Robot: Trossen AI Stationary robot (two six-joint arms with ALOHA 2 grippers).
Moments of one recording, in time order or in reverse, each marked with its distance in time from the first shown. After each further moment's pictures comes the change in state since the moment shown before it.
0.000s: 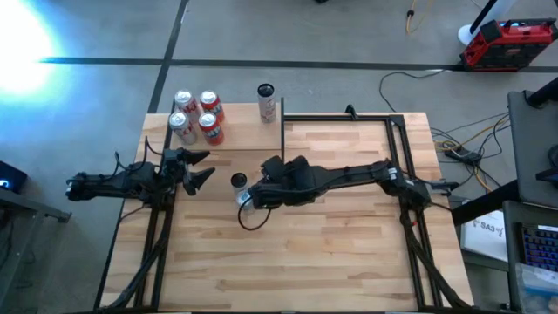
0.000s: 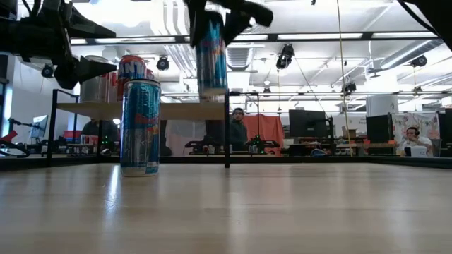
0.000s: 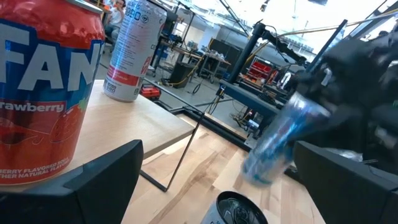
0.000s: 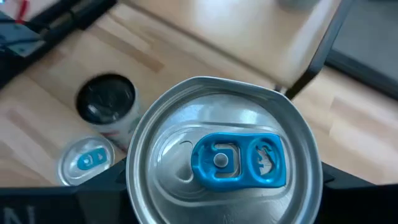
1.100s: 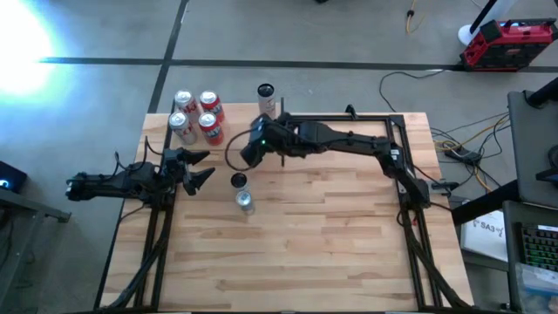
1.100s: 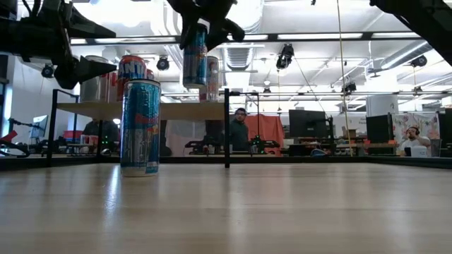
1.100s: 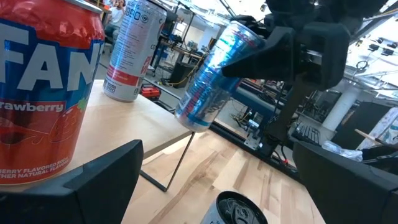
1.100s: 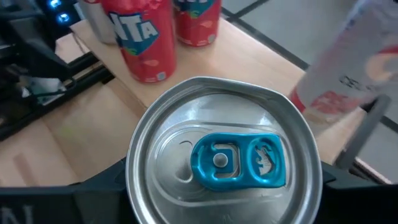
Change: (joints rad) left arm 0.000 0.000 0.000 0.000 0.000 0.000; right arm -0.259 -0.046 0.001 0.346 -0.220 -0.537
